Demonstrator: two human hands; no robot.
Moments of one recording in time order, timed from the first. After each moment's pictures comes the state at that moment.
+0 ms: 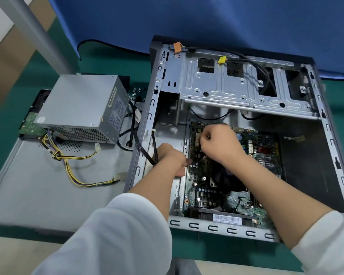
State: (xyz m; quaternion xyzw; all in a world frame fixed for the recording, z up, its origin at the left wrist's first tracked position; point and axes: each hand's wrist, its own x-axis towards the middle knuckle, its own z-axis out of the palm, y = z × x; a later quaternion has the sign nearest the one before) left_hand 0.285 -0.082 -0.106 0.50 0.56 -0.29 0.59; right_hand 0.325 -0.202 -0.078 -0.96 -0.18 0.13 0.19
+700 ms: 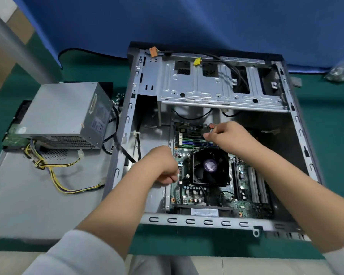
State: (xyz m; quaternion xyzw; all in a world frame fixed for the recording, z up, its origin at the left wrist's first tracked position) left_hand 0.277 -0.093 -0.080 0.75 0.29 -0.44 0.41; right_hand 0.336 -0.260 -0.047 -0.91 -0.01 0.25 0.32
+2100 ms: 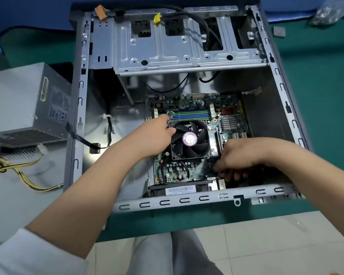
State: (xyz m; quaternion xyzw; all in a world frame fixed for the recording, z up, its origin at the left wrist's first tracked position) left_hand 0.282 -0.118 -0.067 0.91 0.01 -0.29 0.29; right_hand 0.279 -0.319 -0.049 -0.80 0.00 0.59 0.15
